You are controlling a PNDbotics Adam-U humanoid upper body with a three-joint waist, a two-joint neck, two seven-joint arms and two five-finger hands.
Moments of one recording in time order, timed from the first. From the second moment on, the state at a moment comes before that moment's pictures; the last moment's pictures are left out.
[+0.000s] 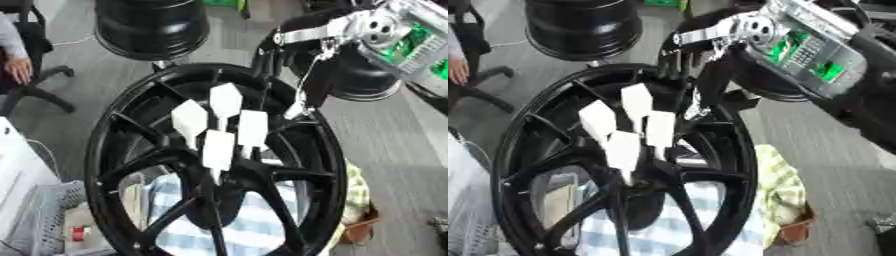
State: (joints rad) left arm -0.21 0.46 0.05 -1.98 -0.09 -0.29 0.26; right arm -1.10 -0.75 0.75 -1.66 0.25 0.44 0.74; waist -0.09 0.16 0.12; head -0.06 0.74
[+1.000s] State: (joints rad) left arm -0.20 0.46 0.05 -1.98 -0.09 -0.29 0.26; right arm -1.11 -0.68 0.79 -1.63 0.21 0.56 0.67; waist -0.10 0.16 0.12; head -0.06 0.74
